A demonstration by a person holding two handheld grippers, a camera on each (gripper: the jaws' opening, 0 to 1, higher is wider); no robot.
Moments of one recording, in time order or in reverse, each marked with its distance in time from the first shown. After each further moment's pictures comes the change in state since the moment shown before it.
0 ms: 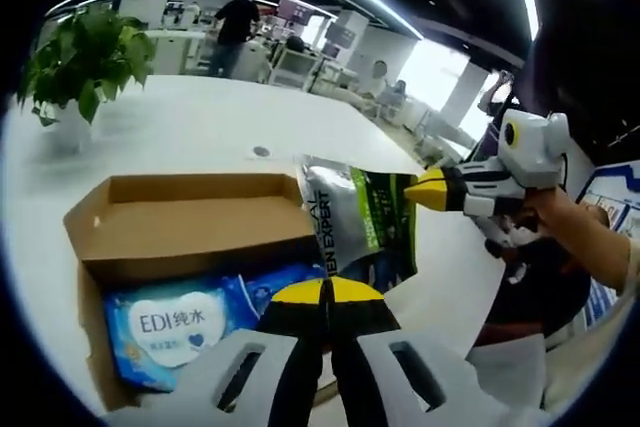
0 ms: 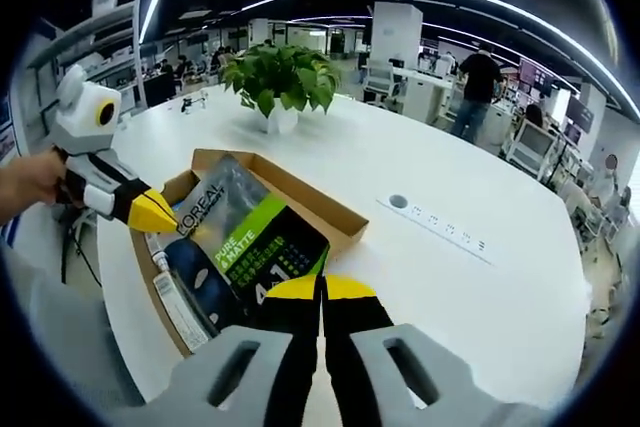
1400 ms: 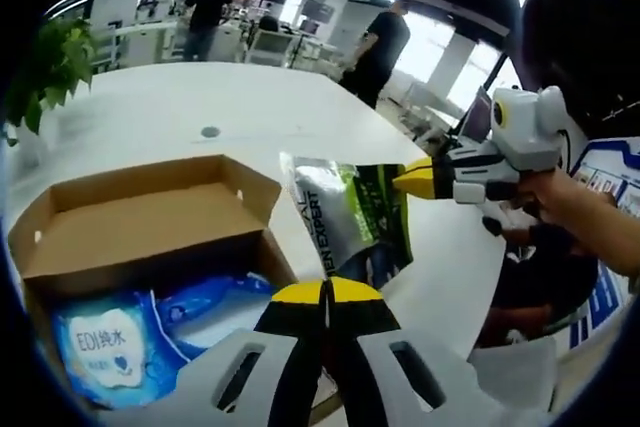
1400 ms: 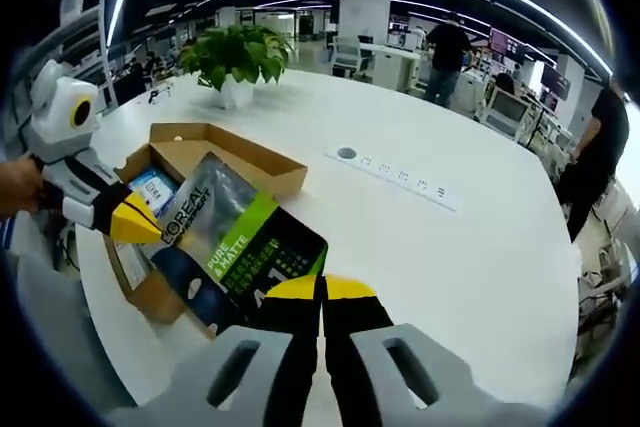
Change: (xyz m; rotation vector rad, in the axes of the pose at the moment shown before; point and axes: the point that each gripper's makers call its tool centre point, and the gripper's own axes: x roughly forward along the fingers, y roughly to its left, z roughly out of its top) left arm 0.083 -0.052 -0.018 0.078 0.117 -0.040; right arm -0.016 -0.073 -0.069 0.083 0.094 -0.097
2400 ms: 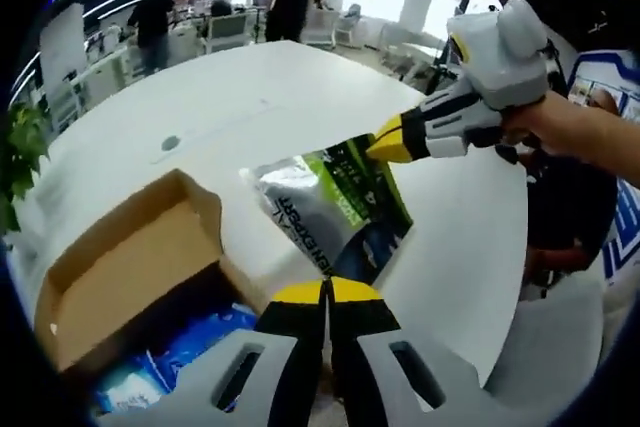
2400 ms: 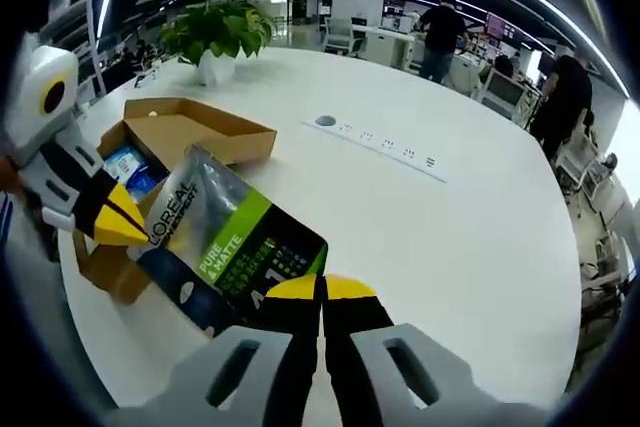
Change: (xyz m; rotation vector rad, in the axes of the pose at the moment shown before) left arm 0.049 -0.006 -0.014 0.348 0.212 0.056; right arm 0.035 -0.031 -0.037 0.010 0.075 -0.018
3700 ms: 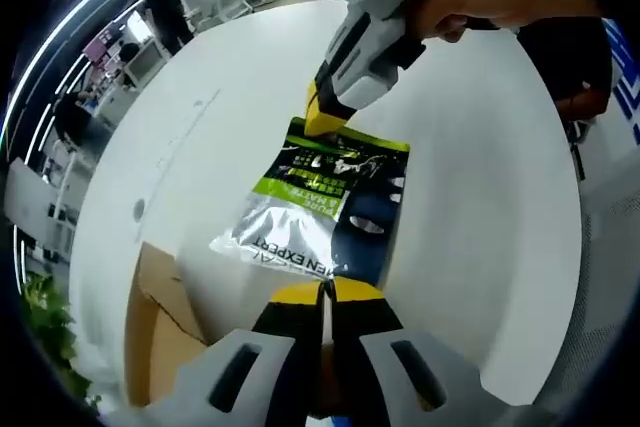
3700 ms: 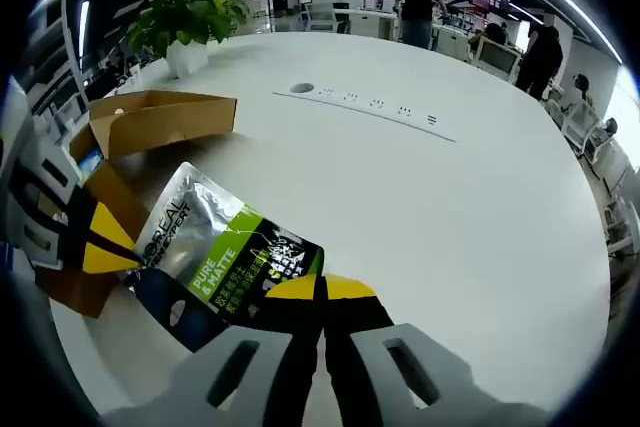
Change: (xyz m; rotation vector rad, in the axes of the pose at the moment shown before) left arm 0.055 0.009 -0.011 0.466 0.221 0.042; right arm 0.060 -0.023 -0.031 0.117 0.050 -0.002
